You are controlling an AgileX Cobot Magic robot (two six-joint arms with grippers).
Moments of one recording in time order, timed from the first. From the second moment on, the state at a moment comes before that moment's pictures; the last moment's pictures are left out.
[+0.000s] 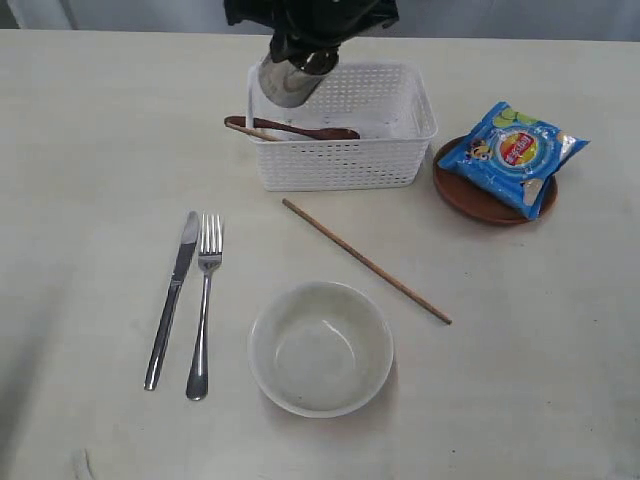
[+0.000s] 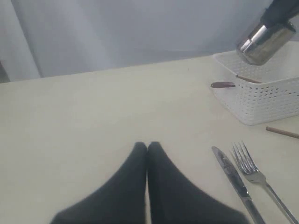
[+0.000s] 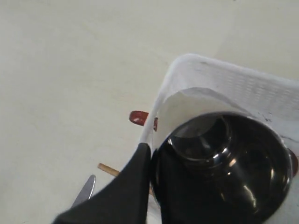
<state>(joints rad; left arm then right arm) -0.20 0.00 0.00 0.02 0.31 0.04 0.58 2.00 -1.69 0.30 0.71 -0.03</state>
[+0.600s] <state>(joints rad) -0.20 0.00 0.00 0.02 0.31 0.04 0.88 2.08 -1.96 0.01 0.85 0.10</state>
